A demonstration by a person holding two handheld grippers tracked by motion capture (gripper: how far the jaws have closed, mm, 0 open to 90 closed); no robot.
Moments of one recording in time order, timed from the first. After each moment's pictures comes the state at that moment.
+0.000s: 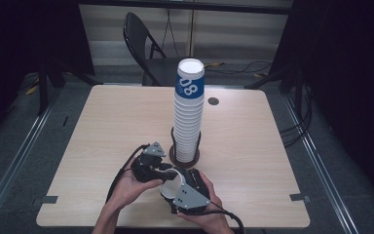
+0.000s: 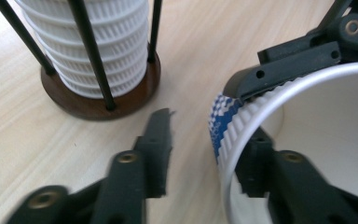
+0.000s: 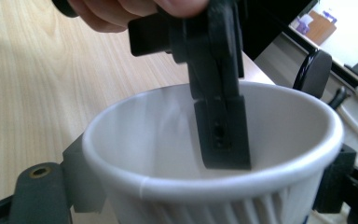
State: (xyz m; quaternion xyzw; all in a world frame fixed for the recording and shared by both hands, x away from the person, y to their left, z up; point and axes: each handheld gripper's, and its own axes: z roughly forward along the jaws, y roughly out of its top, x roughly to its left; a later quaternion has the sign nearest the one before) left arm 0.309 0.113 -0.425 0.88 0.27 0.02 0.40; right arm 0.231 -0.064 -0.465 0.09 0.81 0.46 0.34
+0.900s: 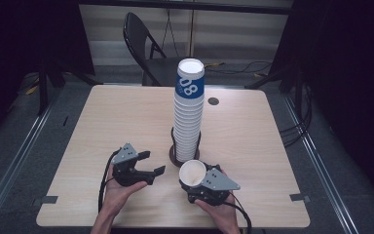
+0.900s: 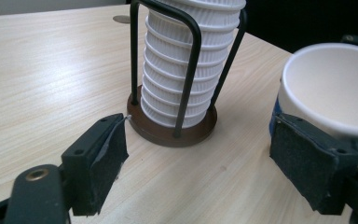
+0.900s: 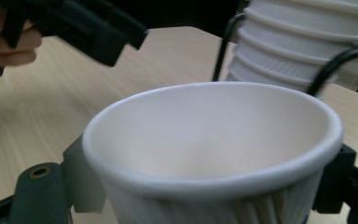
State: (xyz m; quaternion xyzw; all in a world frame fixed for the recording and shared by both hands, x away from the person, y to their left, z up) left arm 0.295 0.164 -0.448 0.76 0.34 0.12 0.54; right arm 0.250 -0.117 -0.470 0.26 0.76 0.53 0.28
